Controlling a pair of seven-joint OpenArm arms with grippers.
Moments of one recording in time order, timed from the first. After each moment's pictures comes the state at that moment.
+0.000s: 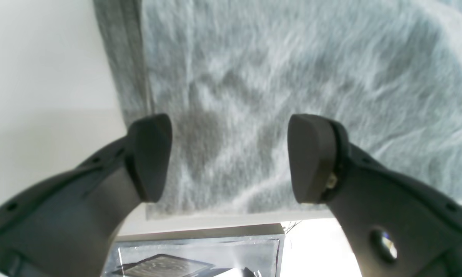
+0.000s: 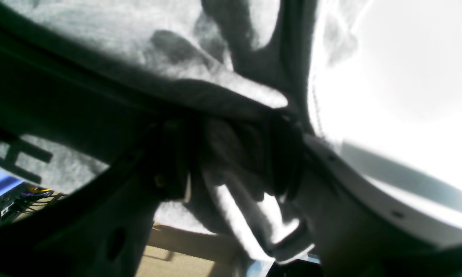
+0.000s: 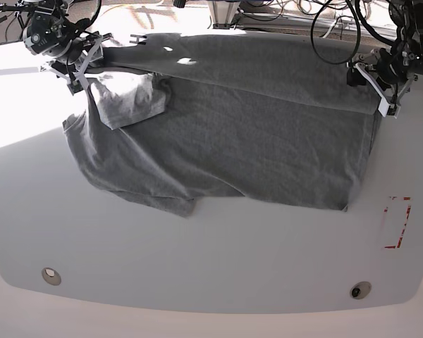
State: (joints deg) left arm 25.5 -25.2 -22.4 104.6 -33.8 -17.2 63.1; right arm -30.0 14.0 26.7 105.3 15.7 38.6 -58.5
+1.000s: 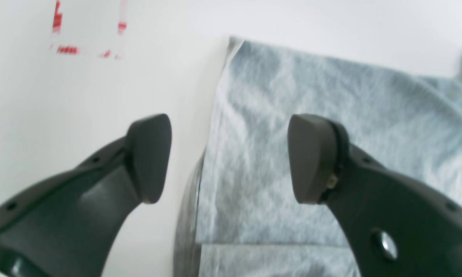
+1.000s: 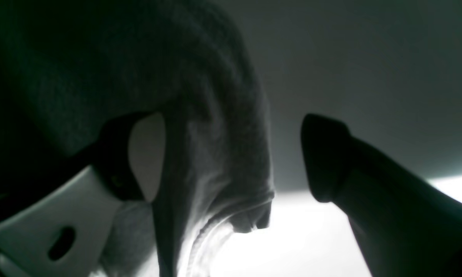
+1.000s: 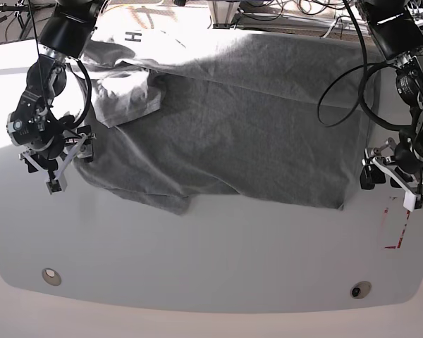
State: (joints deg) left arm -7.9 -20.9 -25.8 101.3 -33.4 -17.1 72.0; right arm 5.9 15.0 26.5 92.9 11.9 37.3 -65.4
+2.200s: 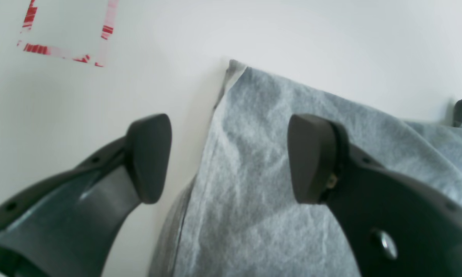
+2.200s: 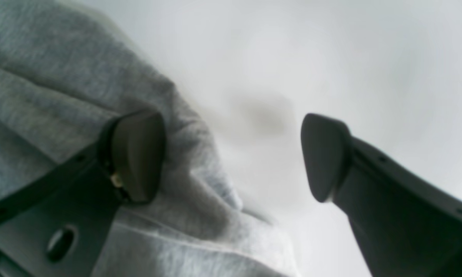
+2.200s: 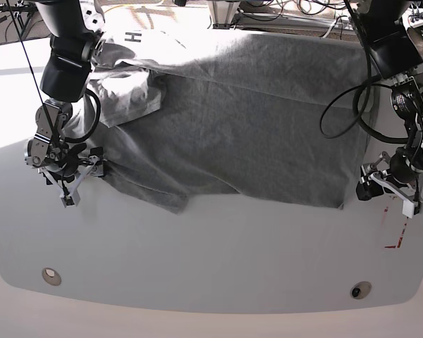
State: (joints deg) left arm -11.9 -18.9 -25.9 90.3 -32.7 -16.8 65.9; right arm 20.4 15.7 22.8 59.2 -0.4 37.2 -45.9
